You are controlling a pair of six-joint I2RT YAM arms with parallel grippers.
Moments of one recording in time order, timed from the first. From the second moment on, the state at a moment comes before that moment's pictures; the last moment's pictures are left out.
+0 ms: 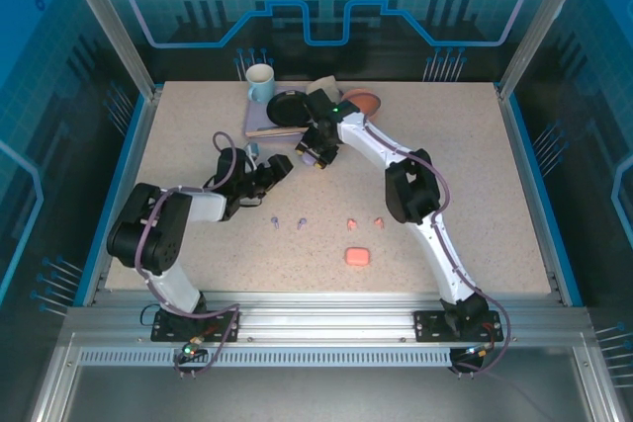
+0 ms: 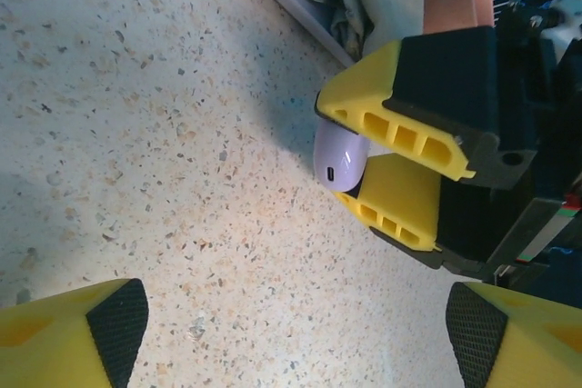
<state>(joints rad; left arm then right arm) -0.21 1.72 0.67 0.49 0.44 -0.93 0.56 2.53 2.32 -0.99 -0.23 1.15</state>
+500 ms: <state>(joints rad) -0.23 1.89 0.77 0.59 0.47 -0.90 0.56 2.54 2.32 -0.95 -0.32 1.21</state>
